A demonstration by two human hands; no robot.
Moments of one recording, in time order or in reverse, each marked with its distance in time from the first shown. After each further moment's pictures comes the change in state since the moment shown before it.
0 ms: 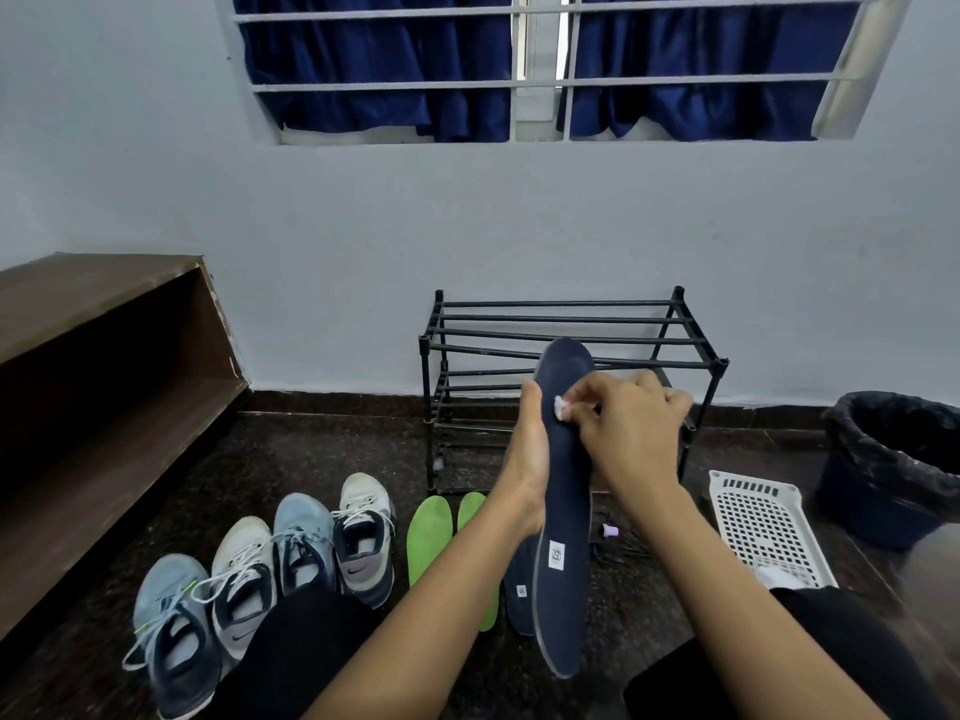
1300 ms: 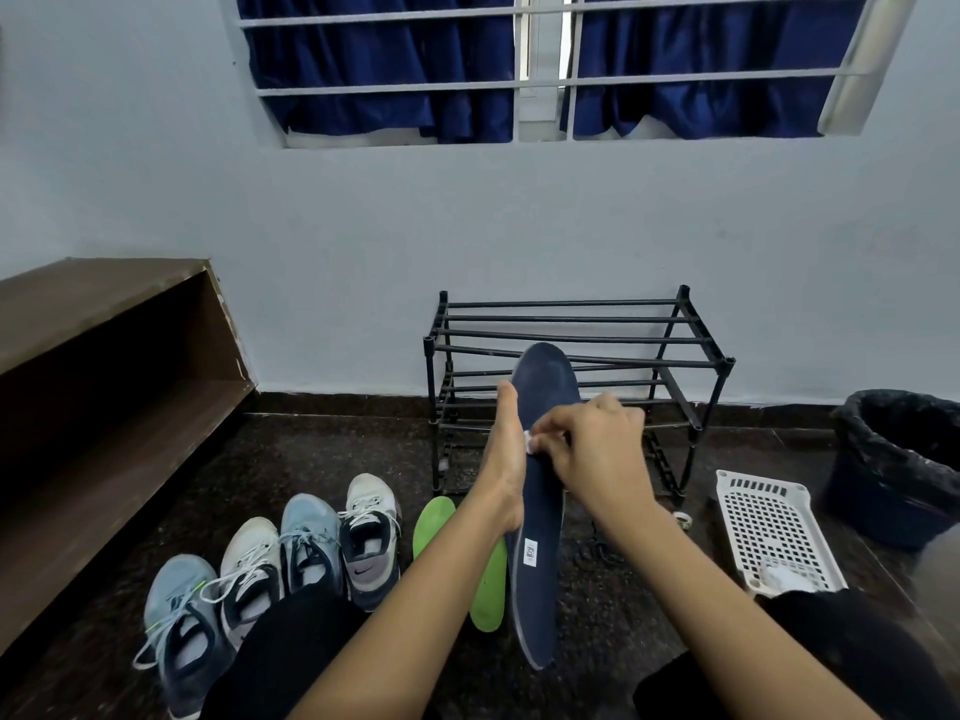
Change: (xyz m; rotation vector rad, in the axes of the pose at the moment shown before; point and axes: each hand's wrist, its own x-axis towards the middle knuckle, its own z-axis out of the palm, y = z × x) left_hand 0.005 0.004 -0.026 0.119 0.111 0.045; right_hand -0.018 -0.013 0.015 0.085 -0.097 -0.173
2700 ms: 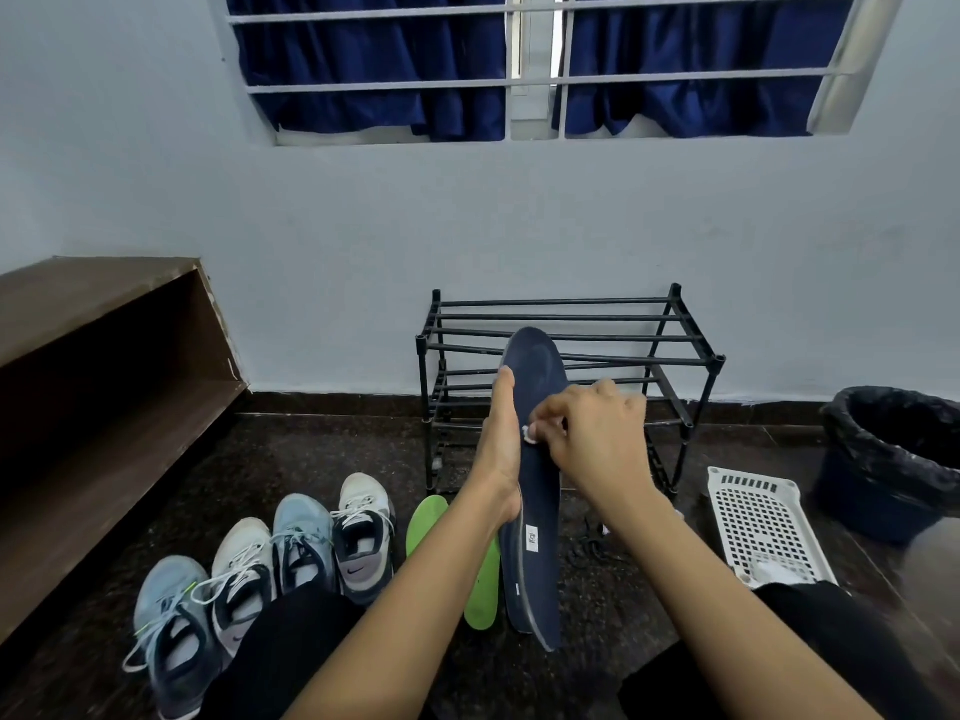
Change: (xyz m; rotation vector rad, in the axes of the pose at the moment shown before) left_hand -0.012 0.008 0.011 -0.092 0.010 0.036; right_hand 0.008 0.001 -0.014 -0.158 -0.084 0.020
